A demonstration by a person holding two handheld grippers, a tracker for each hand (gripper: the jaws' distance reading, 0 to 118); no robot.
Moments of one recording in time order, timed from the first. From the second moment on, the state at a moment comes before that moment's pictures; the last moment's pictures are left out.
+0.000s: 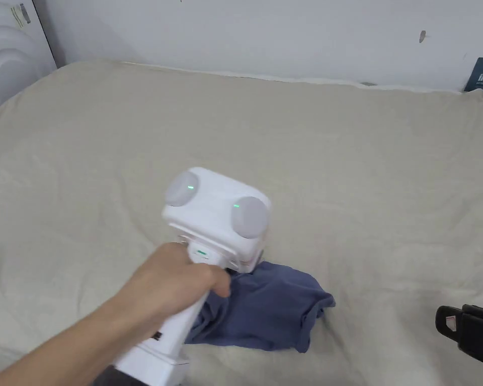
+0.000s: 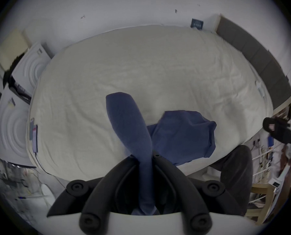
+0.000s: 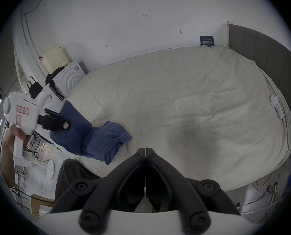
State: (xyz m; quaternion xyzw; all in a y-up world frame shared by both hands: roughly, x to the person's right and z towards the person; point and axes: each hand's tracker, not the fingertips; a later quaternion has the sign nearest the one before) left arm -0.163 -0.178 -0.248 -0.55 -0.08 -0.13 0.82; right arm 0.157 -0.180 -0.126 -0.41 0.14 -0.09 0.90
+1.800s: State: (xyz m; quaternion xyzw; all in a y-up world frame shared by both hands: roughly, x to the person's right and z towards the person) left arm -0.367 -0.276 -0.250 -0.55 -0.14 0.19 0.80; right arm 0.030 -0.319 -0.267 -0.50 0.34 -0.35 0.71
